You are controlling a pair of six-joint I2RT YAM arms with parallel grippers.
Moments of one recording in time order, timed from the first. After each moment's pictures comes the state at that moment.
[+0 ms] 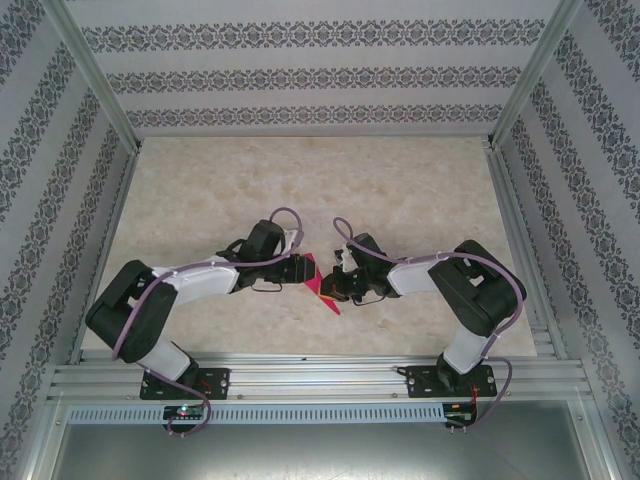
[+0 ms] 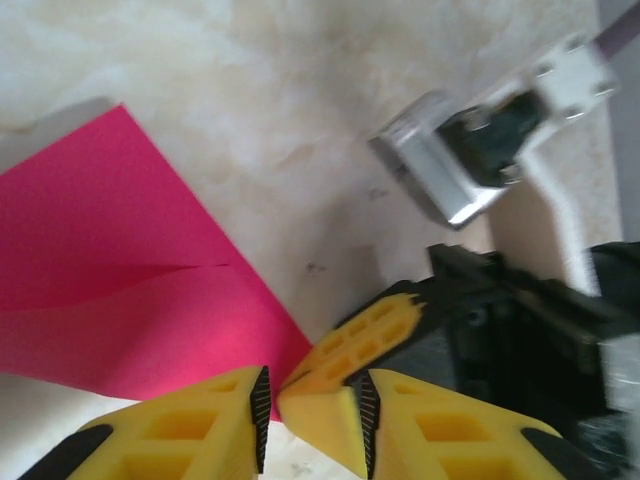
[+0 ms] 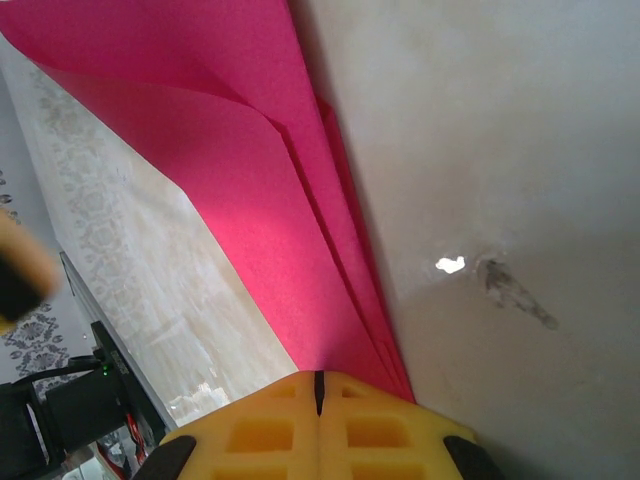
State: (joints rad) left arm -0.59 1.57 0.72 0.02 0.45 -0.62; right arm 0.63 1.73 0.63 0.16 -0.63 0.91
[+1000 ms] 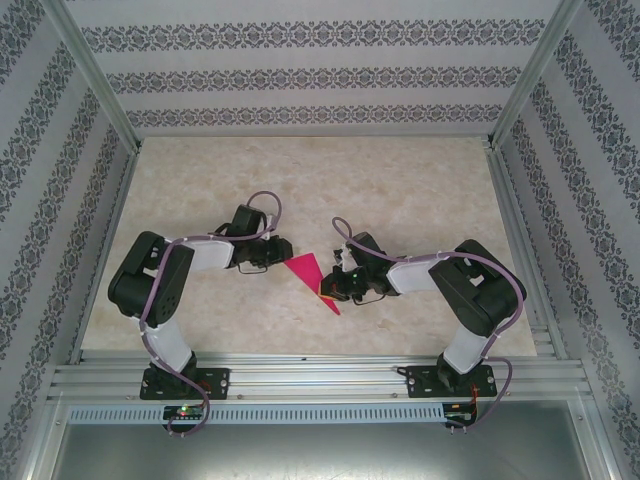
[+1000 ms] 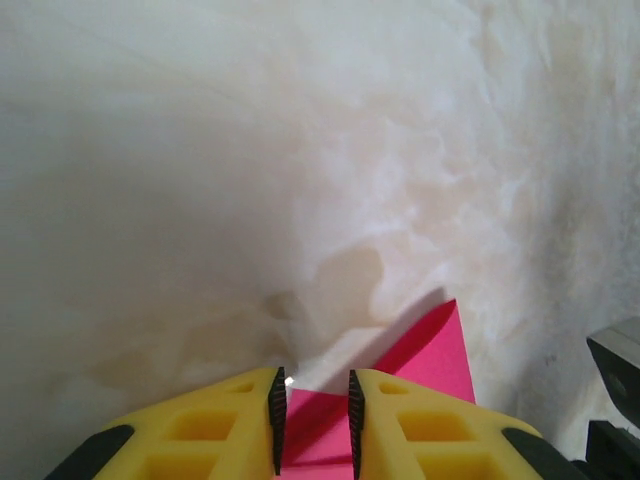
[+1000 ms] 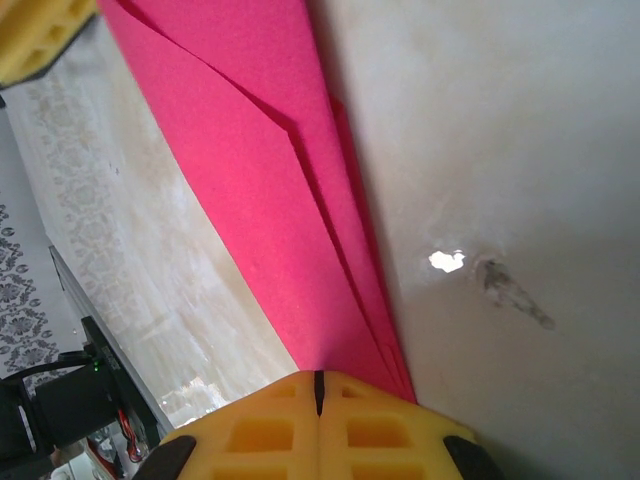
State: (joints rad) left arm -0.33 1.77 0.83 0.00 0.46 -0.62; right arm 0.63 1.73 0.65 0.12 -0.64 0.88
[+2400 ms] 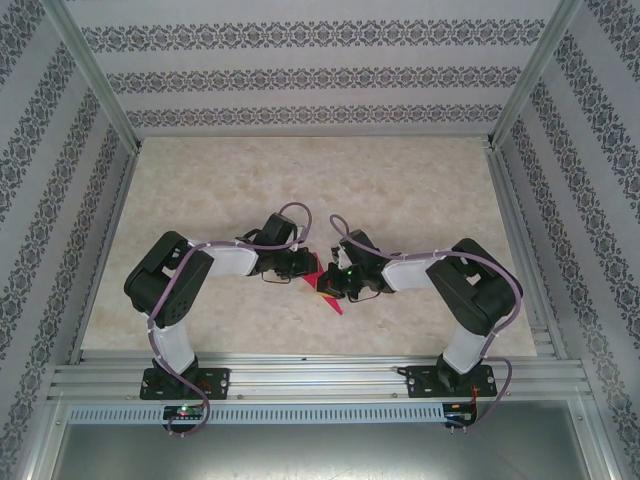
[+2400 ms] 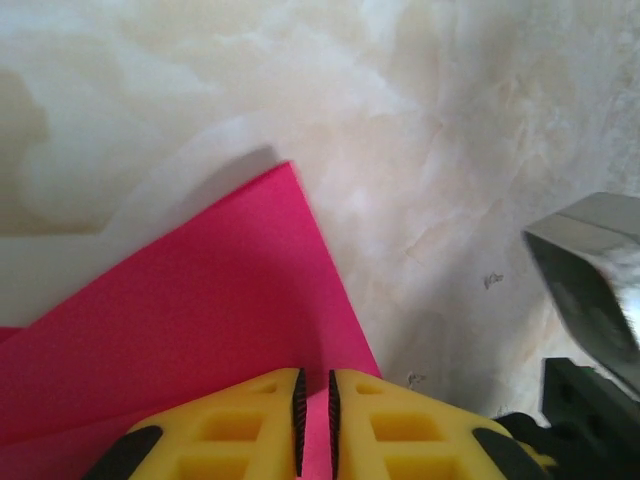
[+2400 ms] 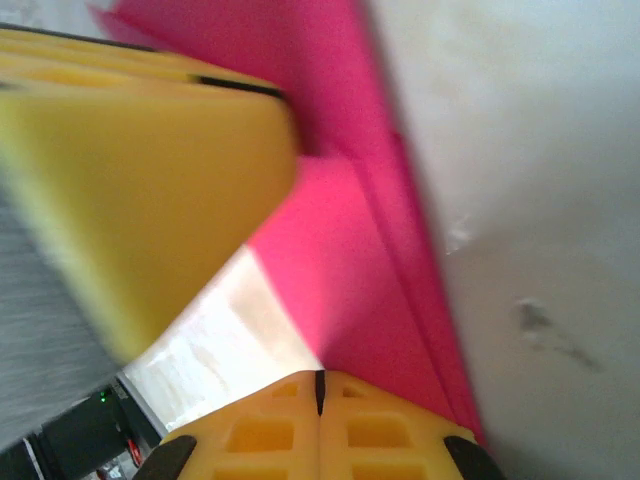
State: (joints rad) left arm -0.55 1.83 0.89 -0.01 0.46 -0.70; right arm 0.66 1.75 0.70 0.11 -0.60 0.96
